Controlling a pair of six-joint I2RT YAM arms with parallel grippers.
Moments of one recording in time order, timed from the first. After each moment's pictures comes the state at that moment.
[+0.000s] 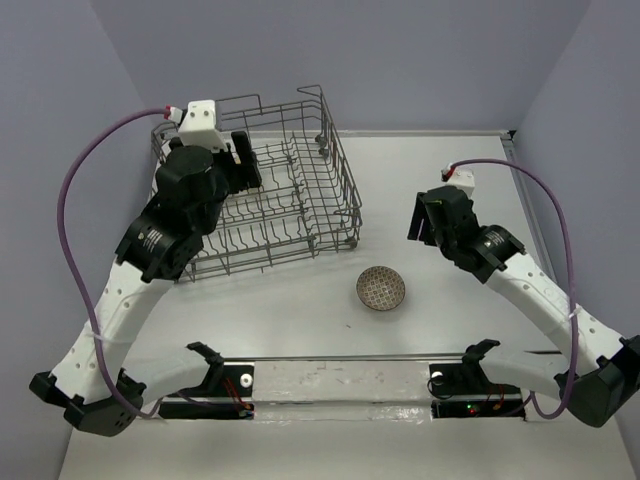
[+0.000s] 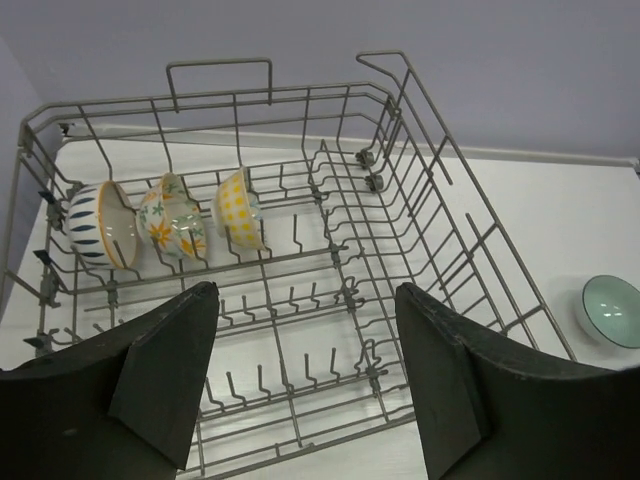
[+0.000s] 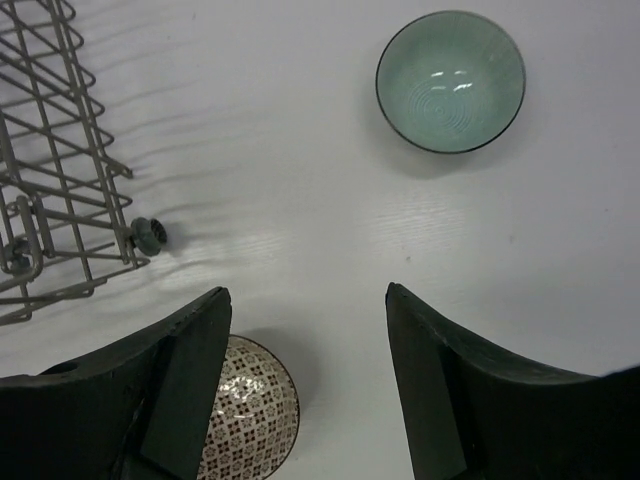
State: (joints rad) left arm -0.58 1.11 1.54 -0.61 -0.50 -0.24; right arm 0.59 1.08 1.09 -0.69 0.57 0.52
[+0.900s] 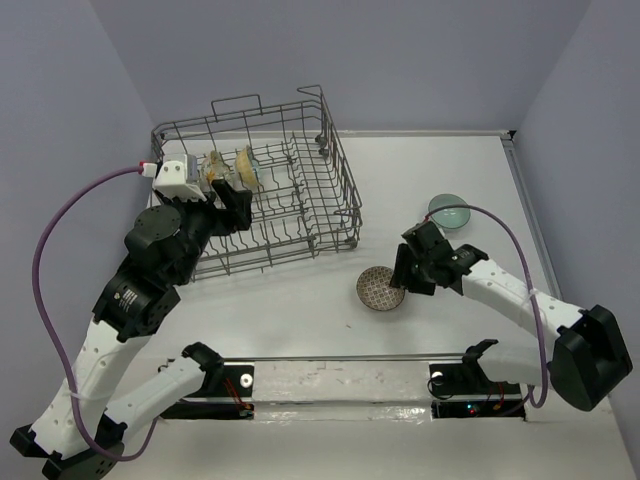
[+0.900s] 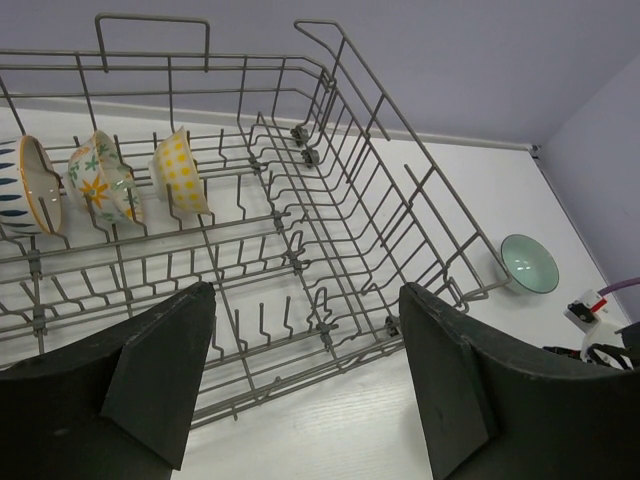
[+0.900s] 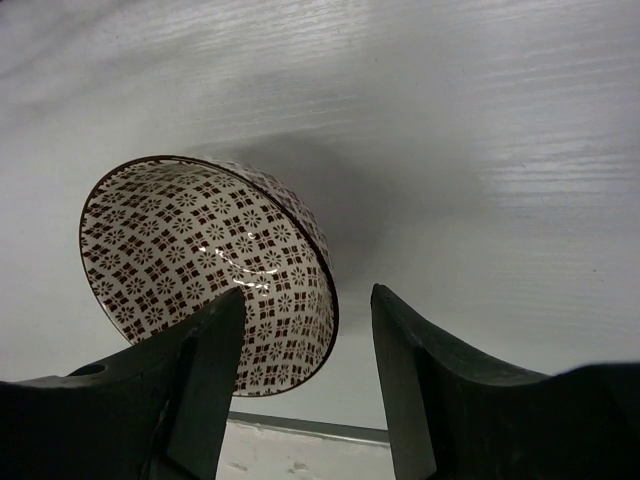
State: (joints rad) left arm -0.58 0.75 1.18 -0.53 -0.34 -0.34; right arm 0.59 1.17 0.77 -0.66 0.11 0.77
